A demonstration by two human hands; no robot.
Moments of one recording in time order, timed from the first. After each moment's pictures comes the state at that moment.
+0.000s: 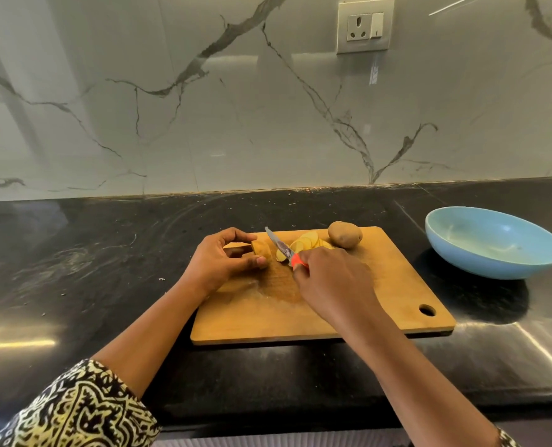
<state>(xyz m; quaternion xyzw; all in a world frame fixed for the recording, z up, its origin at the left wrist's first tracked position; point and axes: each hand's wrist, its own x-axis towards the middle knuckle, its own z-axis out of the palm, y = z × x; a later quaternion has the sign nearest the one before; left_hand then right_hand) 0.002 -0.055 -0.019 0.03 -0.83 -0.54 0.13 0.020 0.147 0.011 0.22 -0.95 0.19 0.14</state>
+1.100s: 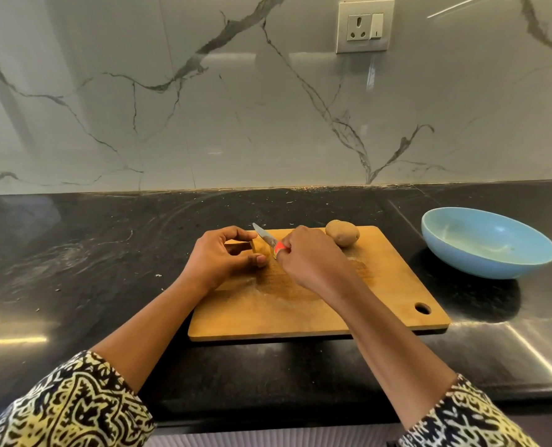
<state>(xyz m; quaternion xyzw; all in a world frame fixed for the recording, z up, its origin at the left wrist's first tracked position) 0.000 -0.054 -0.020 0.02 -0.85 -0.51 0.14 -0.007 0.119 0.027 0.21 -0.95 0.22 0.01</state>
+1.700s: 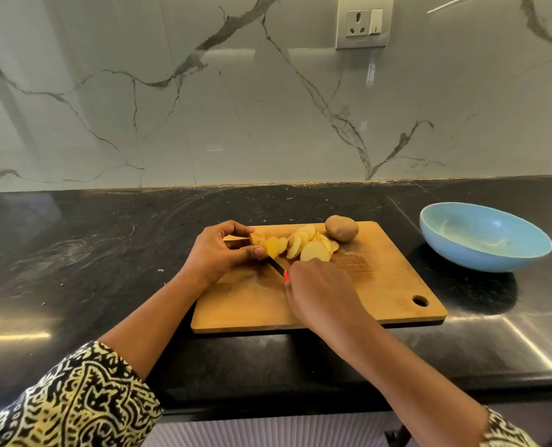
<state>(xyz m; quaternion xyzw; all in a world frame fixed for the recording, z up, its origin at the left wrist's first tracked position) -0.002 -0.056 -0.023 0.03 -0.85 -0.51 0.15 0.040 0.137 0.012 0.26 -0.96 0.07 0.01</state>
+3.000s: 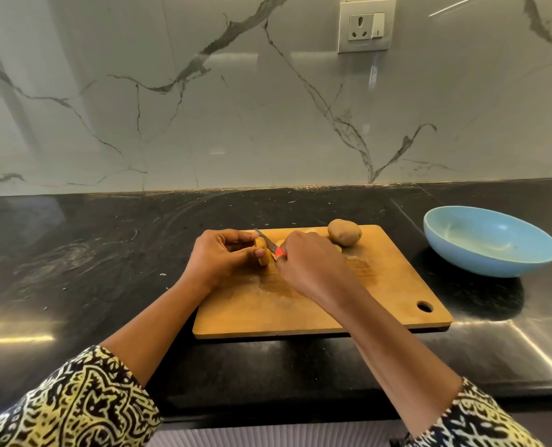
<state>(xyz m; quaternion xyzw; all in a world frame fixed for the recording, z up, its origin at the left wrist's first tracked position) -0.001 -0.059 -0.025 0.00 -0.83 -0.52 0.18 0.006 0.118 0.027 0.23 -0.96 0.17 0.03</state>
